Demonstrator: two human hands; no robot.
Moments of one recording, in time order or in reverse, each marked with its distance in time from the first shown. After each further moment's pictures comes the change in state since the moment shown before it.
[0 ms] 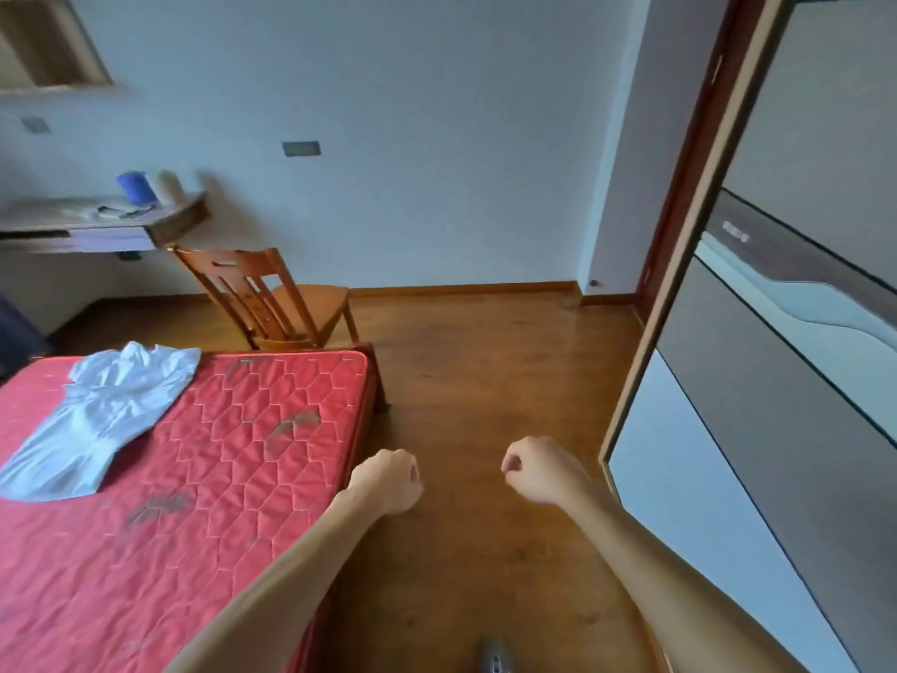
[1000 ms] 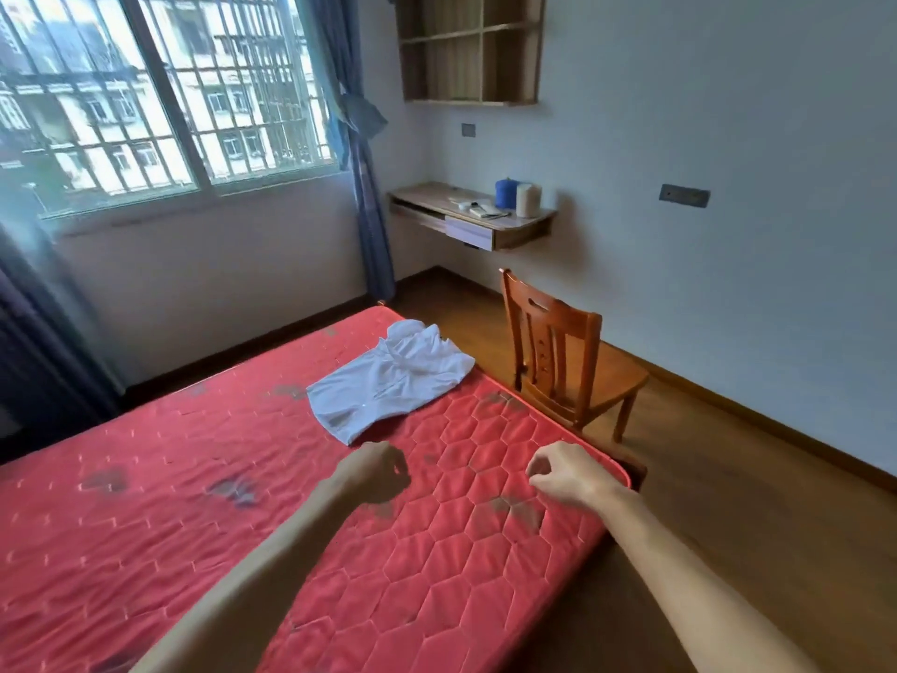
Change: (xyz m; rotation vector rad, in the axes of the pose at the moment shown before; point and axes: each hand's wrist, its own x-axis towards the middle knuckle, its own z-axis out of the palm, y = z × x) left_hand 0.096 -0.379 -0.177 -0.258 0.247 -0.704; right_hand 0.394 -0.400 0.003 -0.150 -0.324 -0.669
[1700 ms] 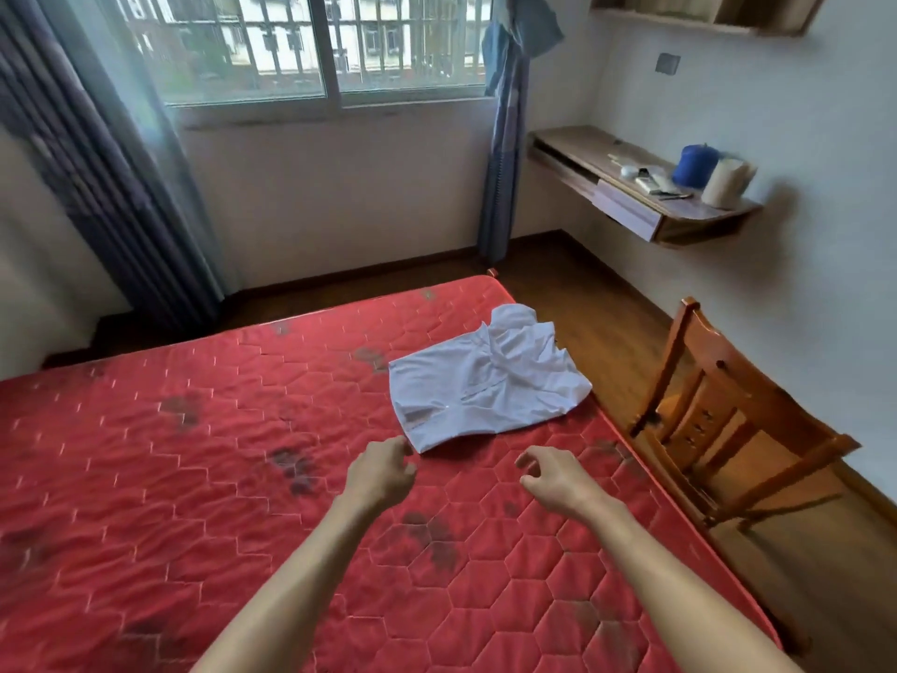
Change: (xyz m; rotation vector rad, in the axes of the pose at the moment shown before) left_hand 0.218 -0.196 -0.050 -0.360 0.207 -0.434; right_hand 0.345 -0.186 0.032 -0.089 -0.249 -0.206
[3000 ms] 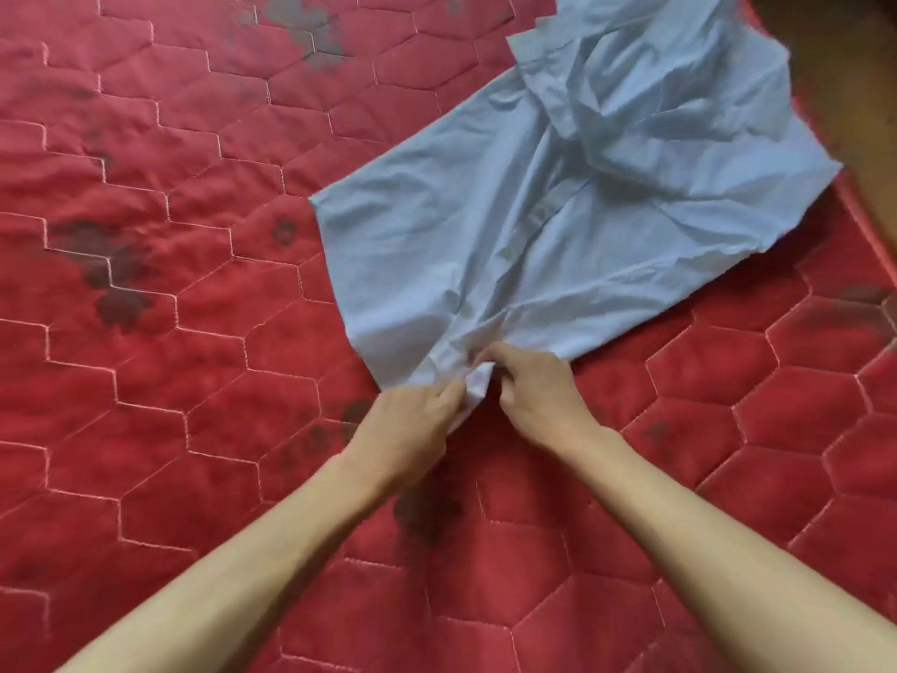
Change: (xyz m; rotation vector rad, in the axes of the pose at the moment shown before) left_hand 0.266 -0.186 0.450 0.288 0.034 0.450; right_hand 0.401 0.188 0.349 0.005 -0.011 -0.244
